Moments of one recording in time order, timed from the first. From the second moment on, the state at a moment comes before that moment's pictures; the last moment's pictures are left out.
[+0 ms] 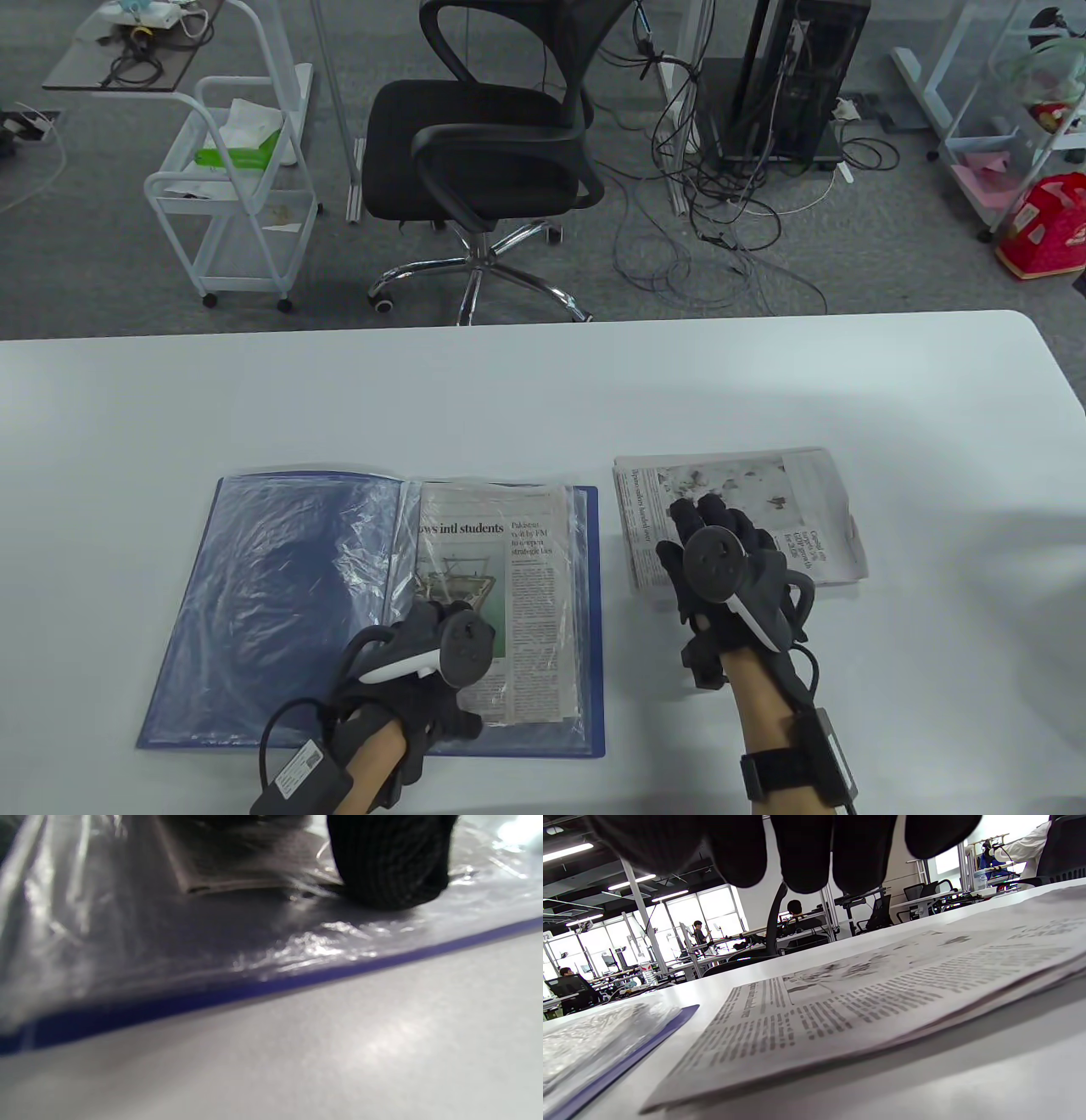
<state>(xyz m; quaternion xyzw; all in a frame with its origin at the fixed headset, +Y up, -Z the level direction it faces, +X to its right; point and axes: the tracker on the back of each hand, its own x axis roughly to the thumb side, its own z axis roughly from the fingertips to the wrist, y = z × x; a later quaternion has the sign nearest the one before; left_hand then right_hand) -0.131 -0.783 -0.231 -0.33 -0.20 0.03 0.92 0.174 -0.729 -0.306 -0.02 -0.06 0.99 0.11</state>
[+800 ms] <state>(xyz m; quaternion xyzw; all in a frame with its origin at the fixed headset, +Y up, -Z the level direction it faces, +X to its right) -0.123 -0.779 -0.229 -0.32 -0.18 0.00 0.93 -0.019 -0.741 -0.415 0.05 0.03 1.00 0.07</state>
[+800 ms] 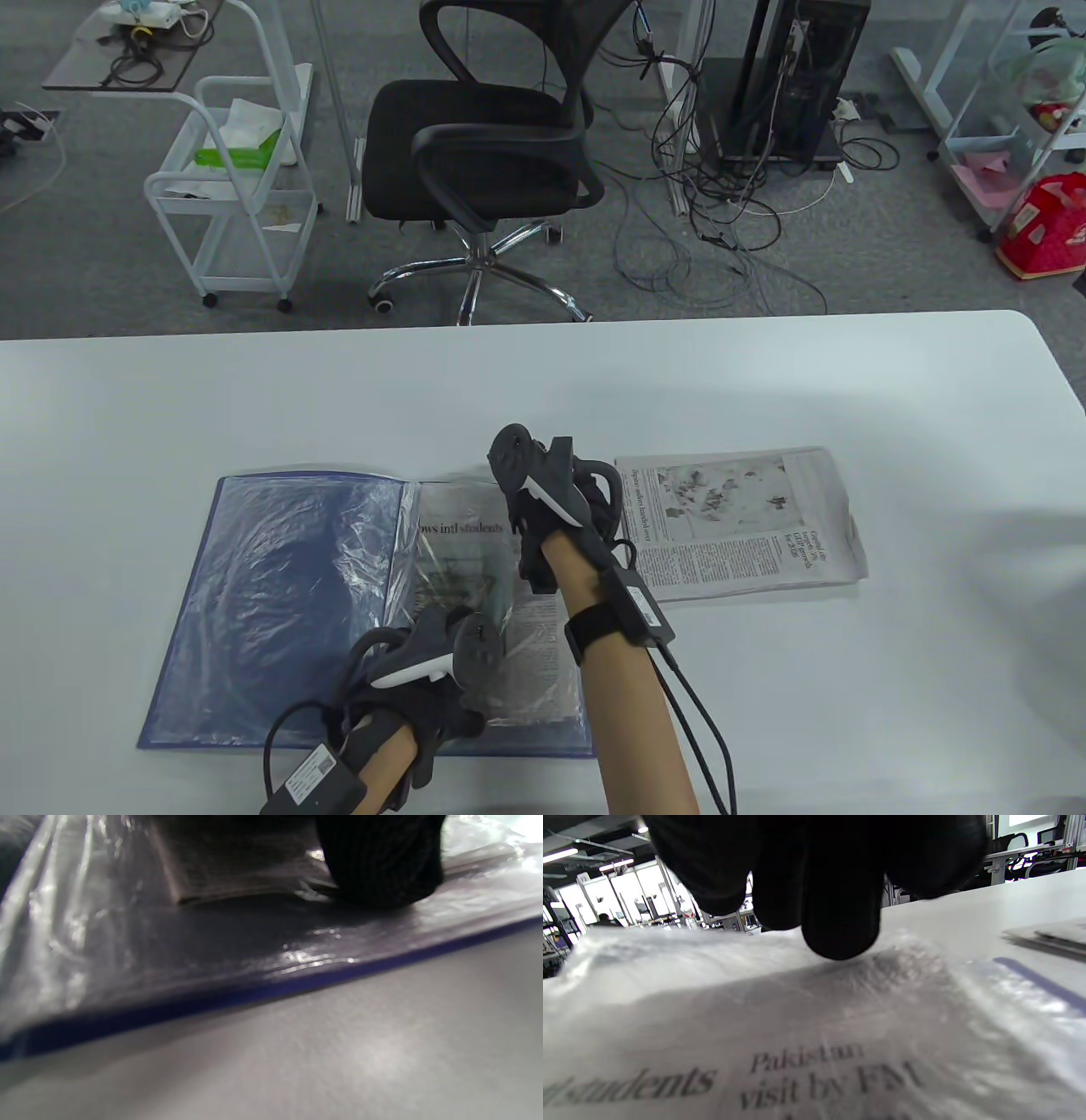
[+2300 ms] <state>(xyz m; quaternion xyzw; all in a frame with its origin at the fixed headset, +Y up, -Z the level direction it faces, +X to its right) -0.129 -0.777 -0.229 -0.34 -0.17 0.02 0.92 -0.011 -0.752 -0.440 -0.09 0.13 0.92 0.35</state>
